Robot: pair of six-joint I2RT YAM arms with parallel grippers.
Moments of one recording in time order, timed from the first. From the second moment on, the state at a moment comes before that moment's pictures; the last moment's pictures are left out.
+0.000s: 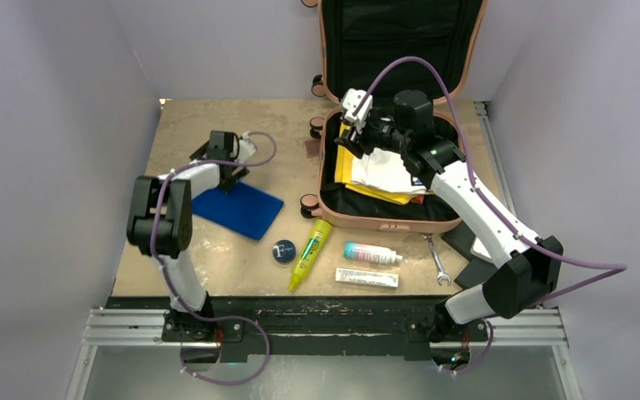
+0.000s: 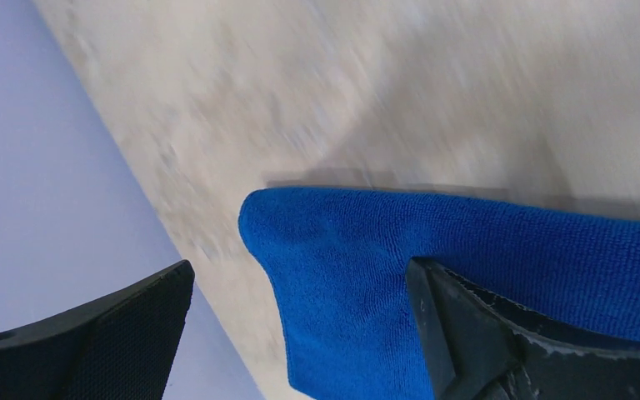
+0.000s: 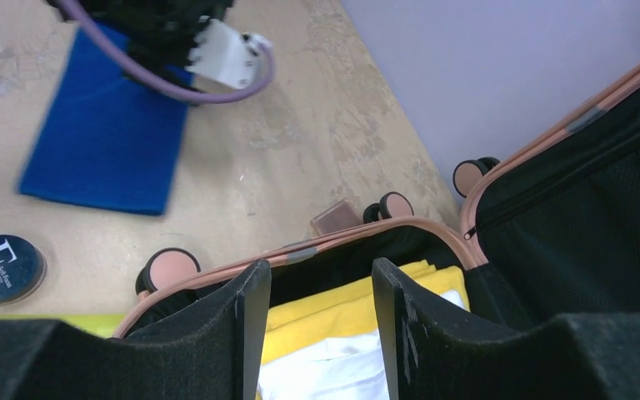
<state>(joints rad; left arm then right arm) -0.10 1.79 1.04 -0.16 -0.35 0.80 0.48 1.46 1.43 -0.27 -0.46 -0.52</state>
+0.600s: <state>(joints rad) 0.20 1.85 1.38 -0.28 0.00 0.45 0.49 1.47 1.36 -0.18 -0.55 -0.51</state>
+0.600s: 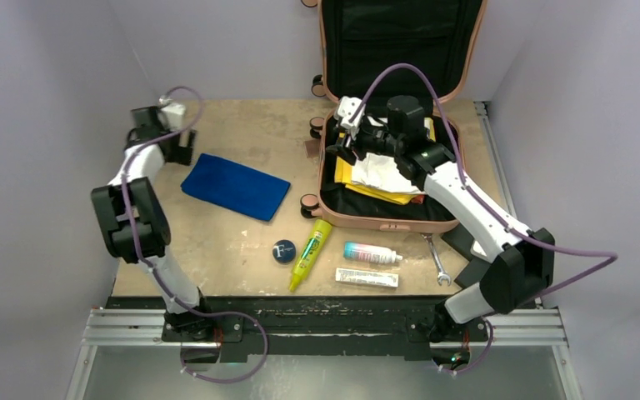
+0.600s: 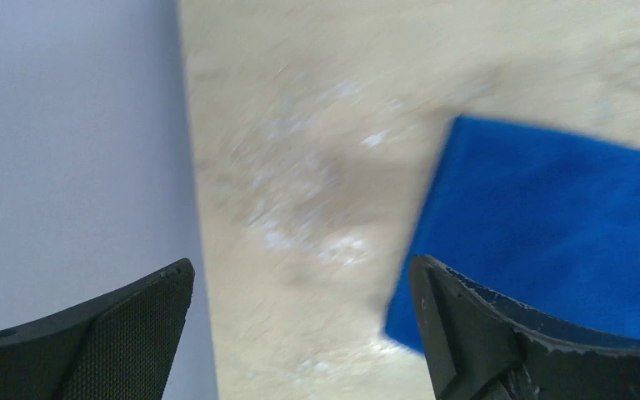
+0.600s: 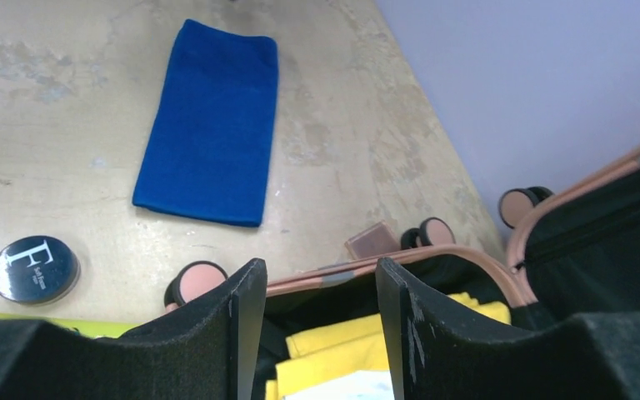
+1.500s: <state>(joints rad) 0.55 2.14 1.53 -0.50 0.78 0.34 0.70 1.78 1.58 -0.19 -0.49 -0.54</state>
